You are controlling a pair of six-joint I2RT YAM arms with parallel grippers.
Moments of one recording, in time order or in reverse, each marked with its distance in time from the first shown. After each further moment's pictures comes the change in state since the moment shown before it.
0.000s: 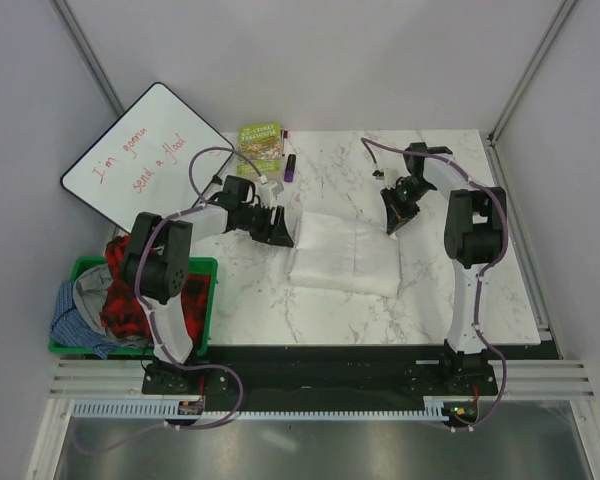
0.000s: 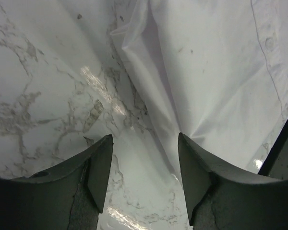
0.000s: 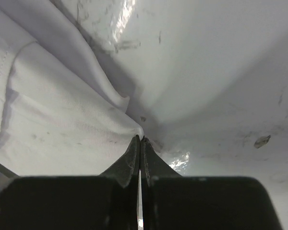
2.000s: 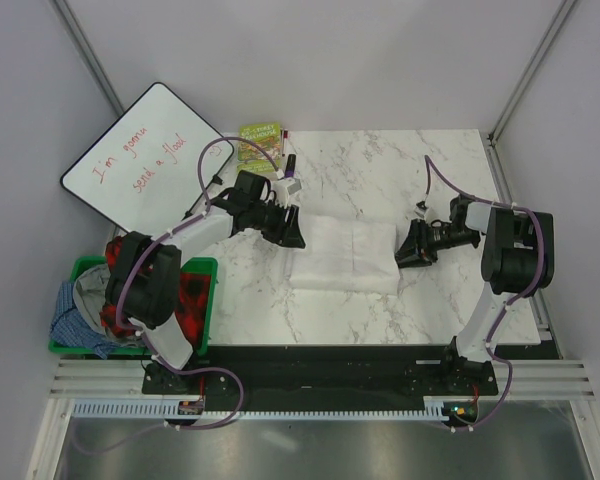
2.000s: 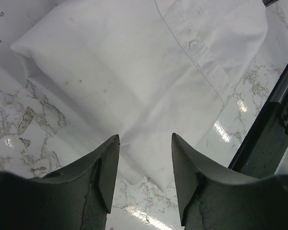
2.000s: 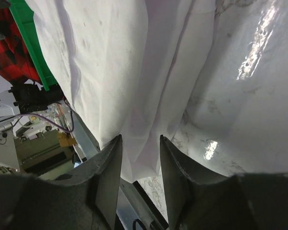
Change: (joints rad) left arm -0.141 -0.207 -0.024 -0.113 -0.074 -0.037; right arm -0.242 -0.321 -0.702 0.338 -0.508 0.235
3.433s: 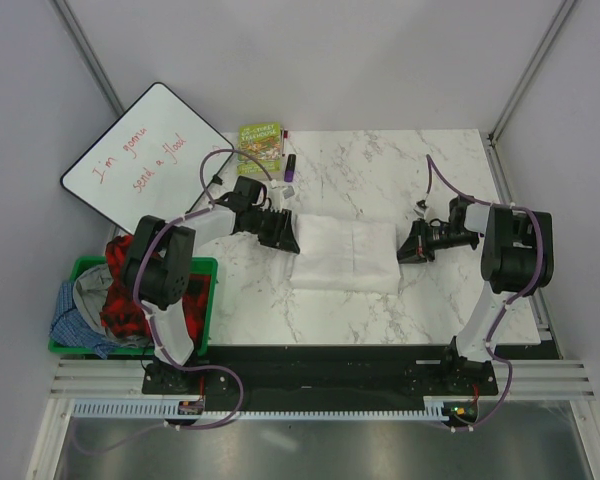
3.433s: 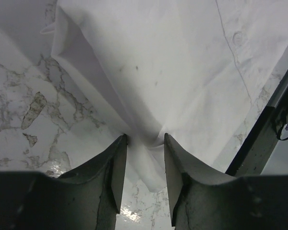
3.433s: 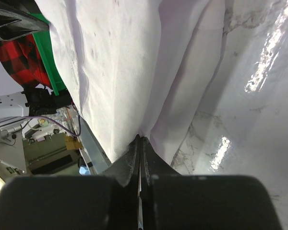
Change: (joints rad) left arm 0.062 0.143 -0.001 0.018 0.060 -0.057; right arm 0.002 0.013 -0.020 0.072 -0.060 0.042
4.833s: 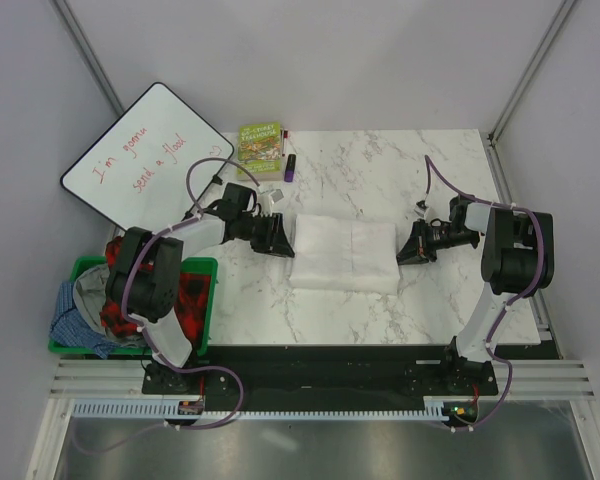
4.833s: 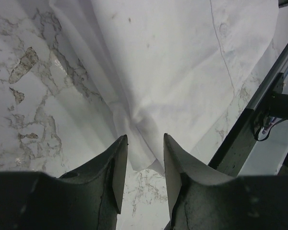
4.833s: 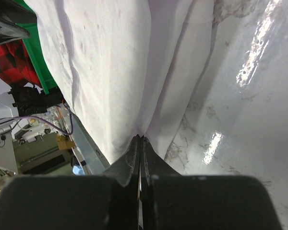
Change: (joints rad) left arm 0.034 -0.109 -0.125 0.052 0.025 -0.112; right arm 0.001 -0.014 0.011 -0.040 0.053 -0.023
